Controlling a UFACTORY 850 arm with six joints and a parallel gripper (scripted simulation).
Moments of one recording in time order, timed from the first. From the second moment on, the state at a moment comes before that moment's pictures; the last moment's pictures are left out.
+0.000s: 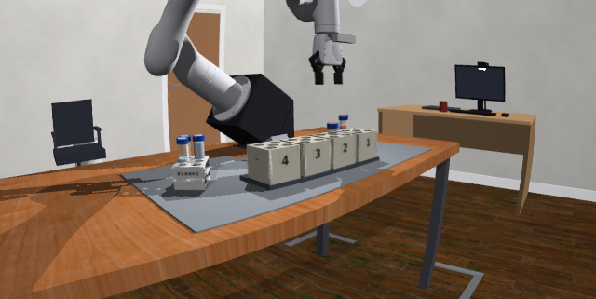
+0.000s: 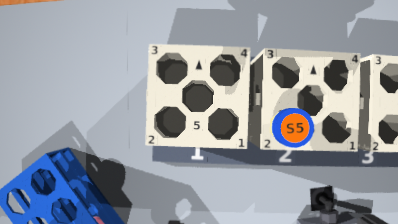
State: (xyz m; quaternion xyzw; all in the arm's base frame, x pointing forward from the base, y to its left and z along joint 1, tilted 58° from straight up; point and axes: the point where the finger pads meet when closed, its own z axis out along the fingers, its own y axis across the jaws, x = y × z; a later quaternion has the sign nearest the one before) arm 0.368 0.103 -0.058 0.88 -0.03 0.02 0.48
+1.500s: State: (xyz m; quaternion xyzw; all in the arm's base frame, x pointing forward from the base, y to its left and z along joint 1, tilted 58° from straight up) arm 0.416 0.062 0.009 0.88 -0.05 0.03 0.48
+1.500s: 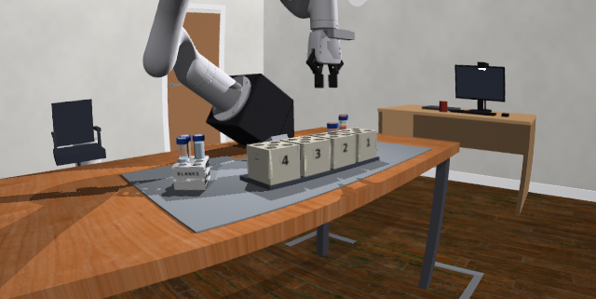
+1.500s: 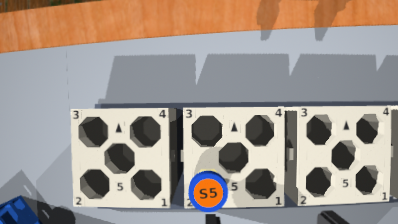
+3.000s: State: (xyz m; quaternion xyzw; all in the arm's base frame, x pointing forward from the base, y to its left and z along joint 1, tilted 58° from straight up) arm 0.415 0.038 -0.041 0.88 -0.05 0.03 0.48
